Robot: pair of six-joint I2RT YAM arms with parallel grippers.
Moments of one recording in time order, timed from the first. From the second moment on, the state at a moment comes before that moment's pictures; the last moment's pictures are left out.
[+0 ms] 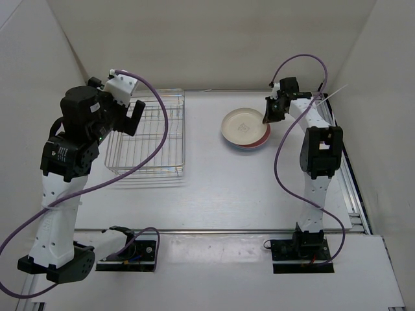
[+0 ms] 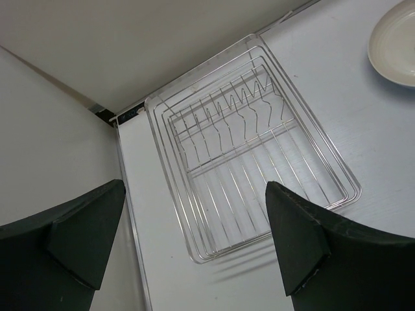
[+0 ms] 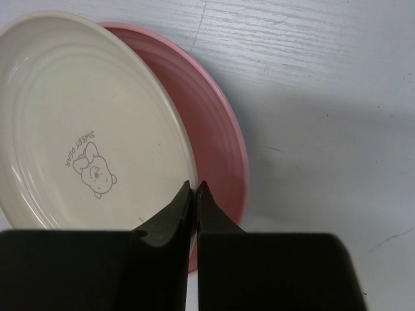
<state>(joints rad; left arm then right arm) -0.28 1.13 1.75 -0.92 -0.10 0.39 0.09 2.20 1.87 -0.63 -0.28 0.04</state>
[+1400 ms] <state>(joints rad) -0.25 1.13 1.76 -0.94 -0.04 0.38 0.05 2.19 1.87 -0.67 -0.33 0.00</state>
